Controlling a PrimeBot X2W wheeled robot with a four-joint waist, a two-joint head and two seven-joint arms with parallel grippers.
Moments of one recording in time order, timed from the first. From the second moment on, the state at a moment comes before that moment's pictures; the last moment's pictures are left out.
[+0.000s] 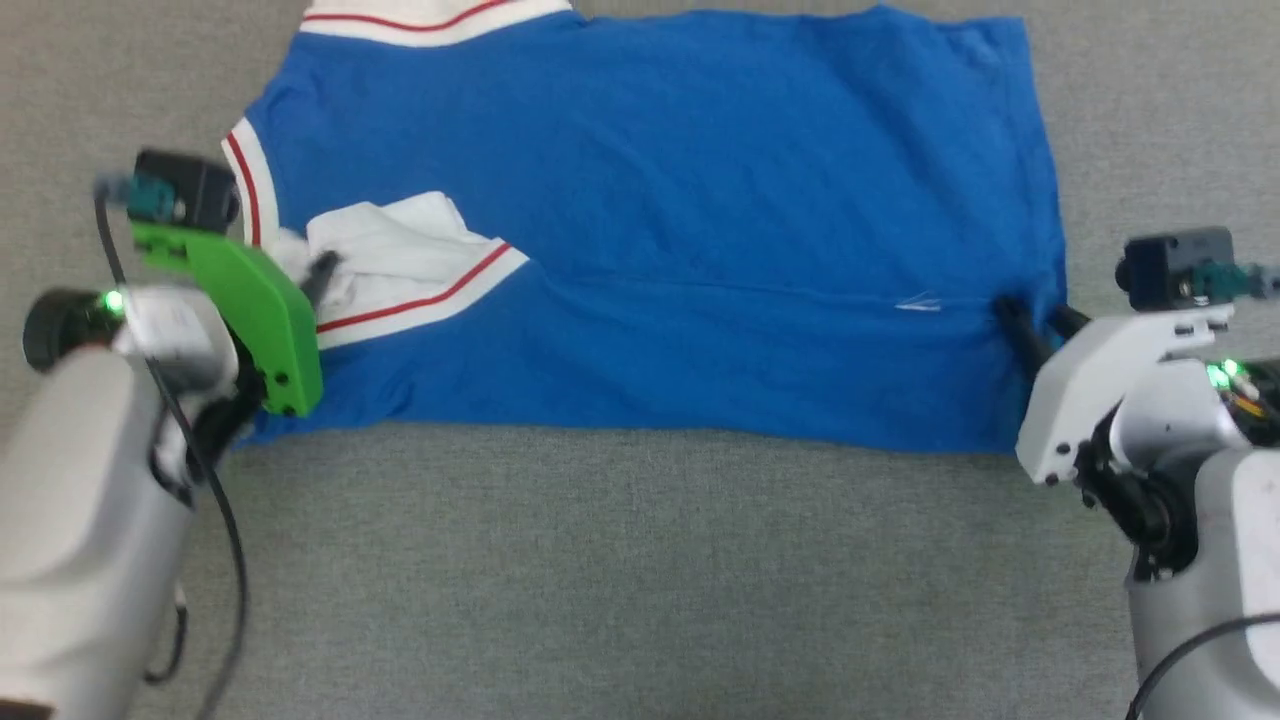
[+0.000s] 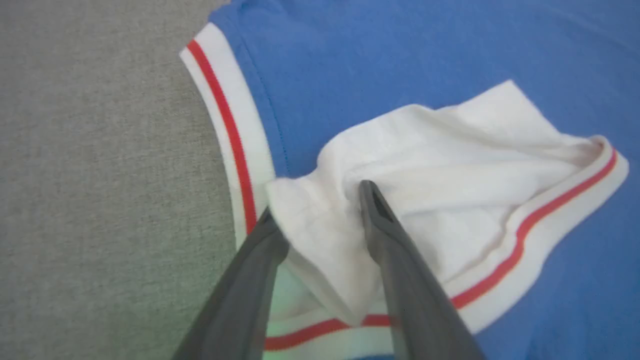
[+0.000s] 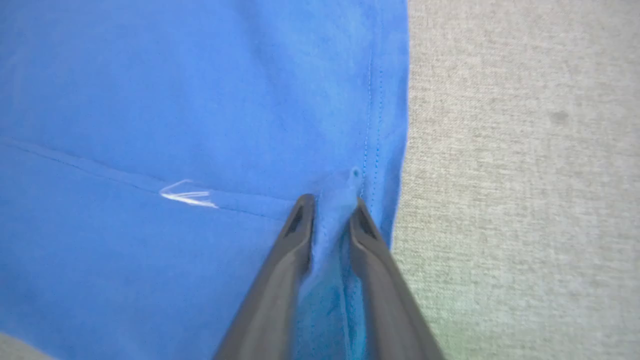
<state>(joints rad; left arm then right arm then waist) -0.65 0.54 -0.39 0.32 -0.66 -0.02 0.49 -0.37 -0.10 -0.07 0.05 0.18 0.13 0.60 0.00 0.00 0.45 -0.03</state>
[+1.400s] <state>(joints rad) -0.19 0.43 -0.18 0.21 -0.80 0.34 0.30 -0.08 -0.05 -0.01 0.07 0.22 0.13 -0.07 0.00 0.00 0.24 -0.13</state>
